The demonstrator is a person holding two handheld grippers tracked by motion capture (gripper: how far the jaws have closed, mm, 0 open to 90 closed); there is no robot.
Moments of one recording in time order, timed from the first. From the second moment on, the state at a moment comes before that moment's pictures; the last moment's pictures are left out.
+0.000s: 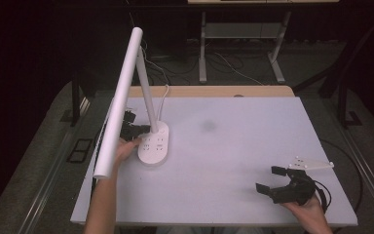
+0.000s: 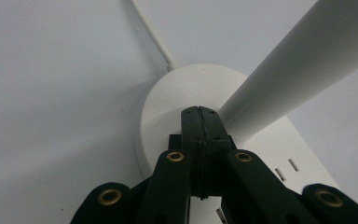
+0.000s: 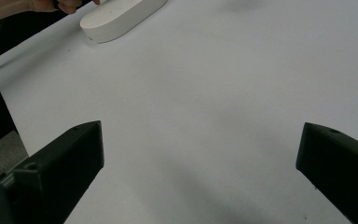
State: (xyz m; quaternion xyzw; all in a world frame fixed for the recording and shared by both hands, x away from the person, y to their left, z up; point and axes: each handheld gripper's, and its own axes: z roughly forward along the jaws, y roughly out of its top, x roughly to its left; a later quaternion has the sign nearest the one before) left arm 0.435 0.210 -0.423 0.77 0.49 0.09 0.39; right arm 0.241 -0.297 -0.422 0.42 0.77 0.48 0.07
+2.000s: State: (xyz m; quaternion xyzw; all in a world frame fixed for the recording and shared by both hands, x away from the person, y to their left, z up) left arm 0.358 0.254 -0.383 0.72 0.50 0.13 0.47; right arm 0.243 -0.300 -0.423 0.43 0.76 0.48 0.07
